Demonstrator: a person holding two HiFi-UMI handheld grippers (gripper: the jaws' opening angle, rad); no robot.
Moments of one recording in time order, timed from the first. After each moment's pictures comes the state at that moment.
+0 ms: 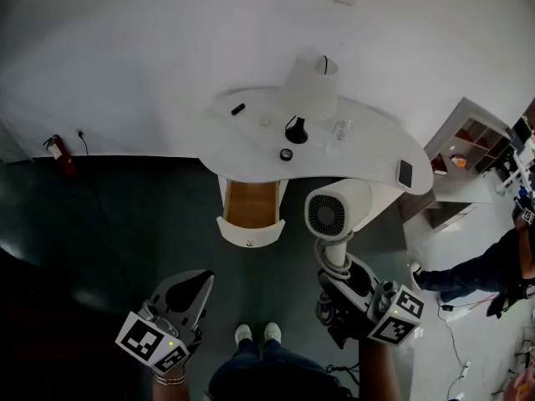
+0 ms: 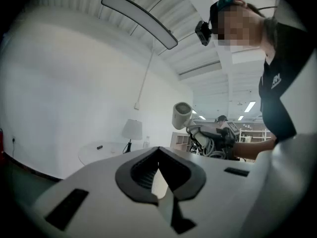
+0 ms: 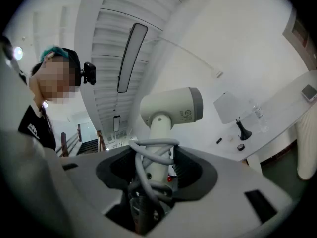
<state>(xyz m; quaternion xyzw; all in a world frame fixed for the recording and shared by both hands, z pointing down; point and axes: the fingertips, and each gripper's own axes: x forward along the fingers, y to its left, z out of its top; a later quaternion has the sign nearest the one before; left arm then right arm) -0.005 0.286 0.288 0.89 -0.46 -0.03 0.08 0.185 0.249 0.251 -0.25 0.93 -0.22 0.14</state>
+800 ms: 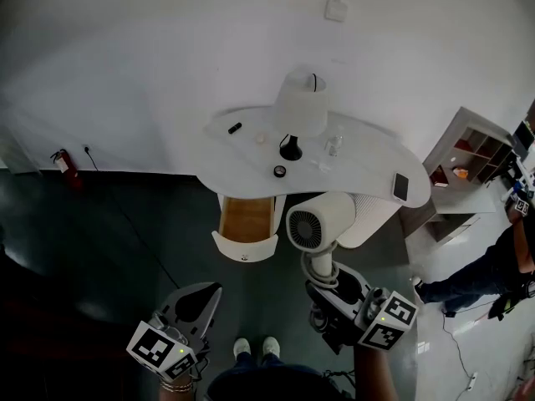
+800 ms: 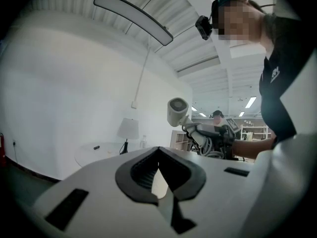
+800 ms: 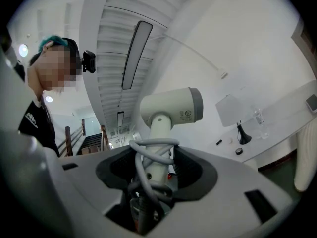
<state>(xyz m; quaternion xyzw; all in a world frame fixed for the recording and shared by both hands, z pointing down) 0.043 0.298 0.287 0.88 -0.46 -0.01 0.08 0.207 0.259 0.253 -0.24 0.94 -0.21 0.11</state>
